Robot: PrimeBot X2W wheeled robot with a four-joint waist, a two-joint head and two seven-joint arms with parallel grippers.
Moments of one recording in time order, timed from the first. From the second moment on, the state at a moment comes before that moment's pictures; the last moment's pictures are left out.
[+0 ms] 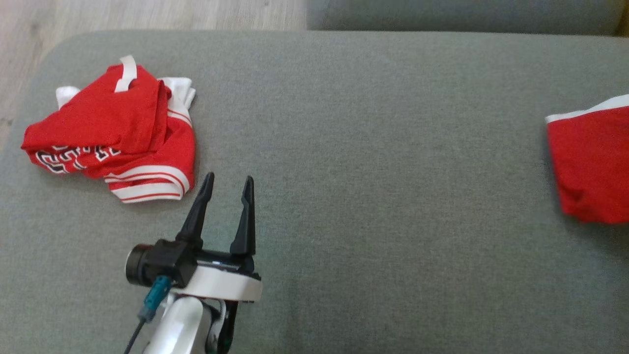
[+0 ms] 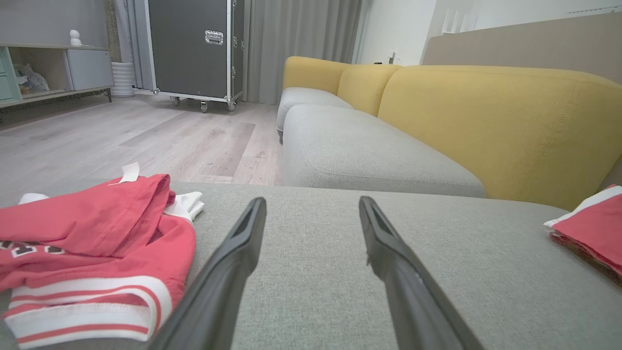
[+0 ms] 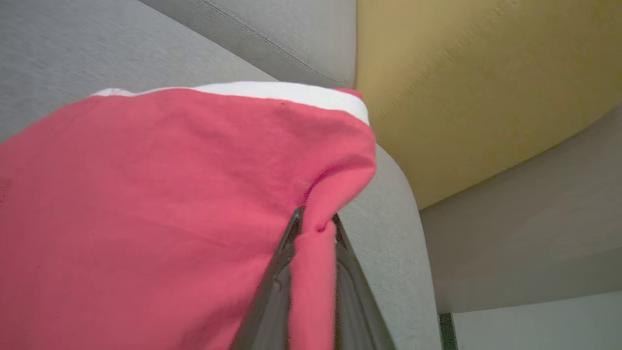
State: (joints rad) left arm -0.17 0.05 -0.33 0.24 -0.27 0.01 -0.25; right arm -0.71 -0.54 0.07 1.22 -0.21 0.13 -0.23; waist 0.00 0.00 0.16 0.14
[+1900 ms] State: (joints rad) left arm 0.01 0.05 -0.19 0.22 -0.25 0.00 -0.25; right arm -0.01 -0.04 0.00 0.33 0.17 0.13 -0.25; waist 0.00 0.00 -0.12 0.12
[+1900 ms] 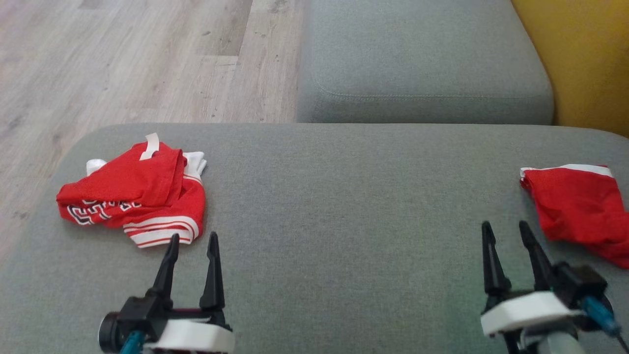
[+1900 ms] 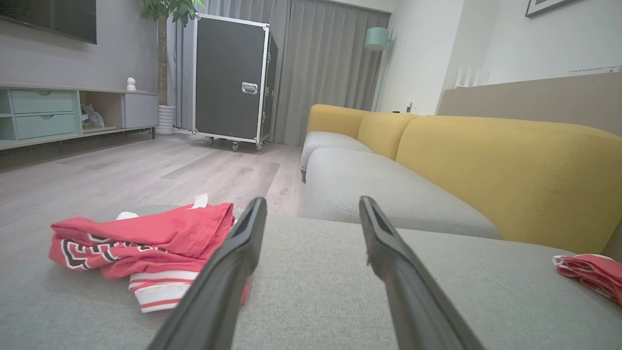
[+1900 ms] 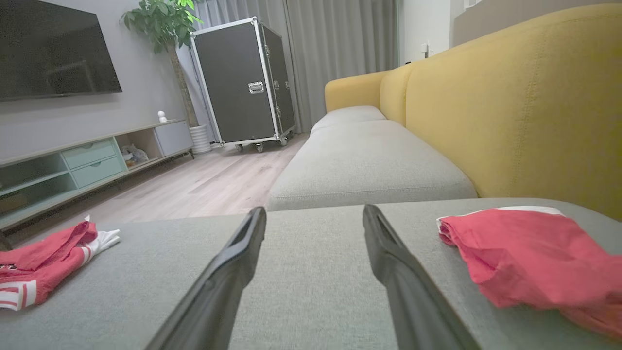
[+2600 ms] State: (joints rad) left arm 0.03 0.05 -0.18 0.21 -0.24 -0.01 -0.25; right arm 0.06 -0.04 0.02 0.21 0.17 0.13 -0.25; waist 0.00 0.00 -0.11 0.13
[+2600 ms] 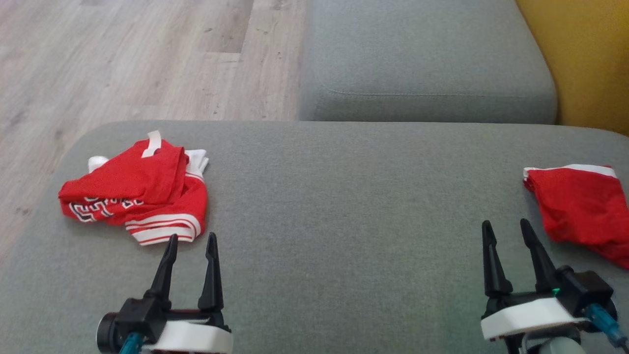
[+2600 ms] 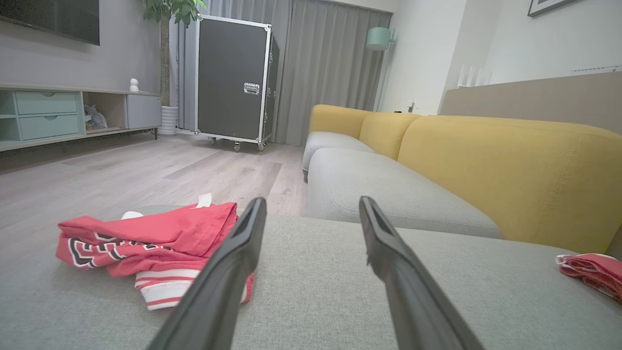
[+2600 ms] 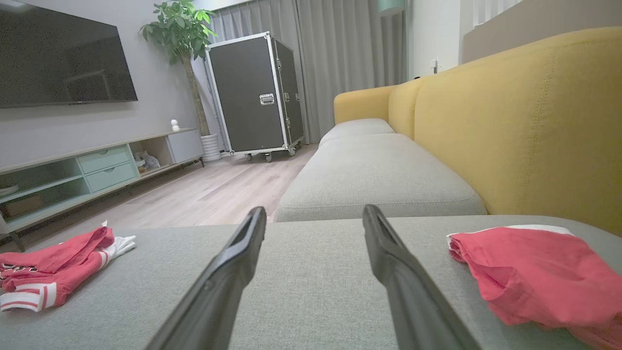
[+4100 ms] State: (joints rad) left arm 0.03 0.08 -0.07 0.28 -0.11 -0.08 -0.25; right arm 0.06 -0.04 0.25 0.23 0.28 0.13 -0.25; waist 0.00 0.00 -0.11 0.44
